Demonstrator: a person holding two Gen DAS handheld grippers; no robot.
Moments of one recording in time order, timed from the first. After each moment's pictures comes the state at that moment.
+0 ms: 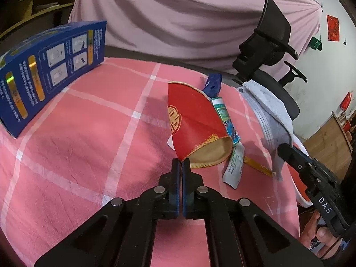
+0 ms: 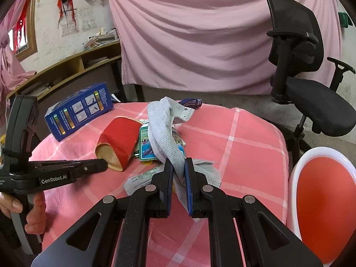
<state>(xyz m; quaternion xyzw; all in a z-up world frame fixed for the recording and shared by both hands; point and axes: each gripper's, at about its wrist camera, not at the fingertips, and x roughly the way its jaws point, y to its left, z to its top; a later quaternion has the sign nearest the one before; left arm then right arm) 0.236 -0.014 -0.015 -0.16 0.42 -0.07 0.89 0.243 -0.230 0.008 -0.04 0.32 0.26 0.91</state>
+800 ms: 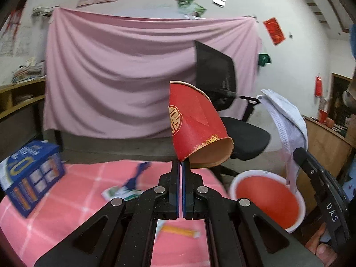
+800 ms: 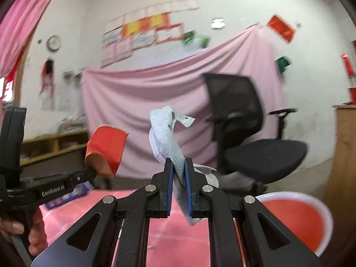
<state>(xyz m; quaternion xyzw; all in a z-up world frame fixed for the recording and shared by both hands) 0.196 -0.143 0.091 -0.05 0.19 -0.14 0.97 0.164 -0.345 0.076 0.06 0.04 0.10 0.99</state>
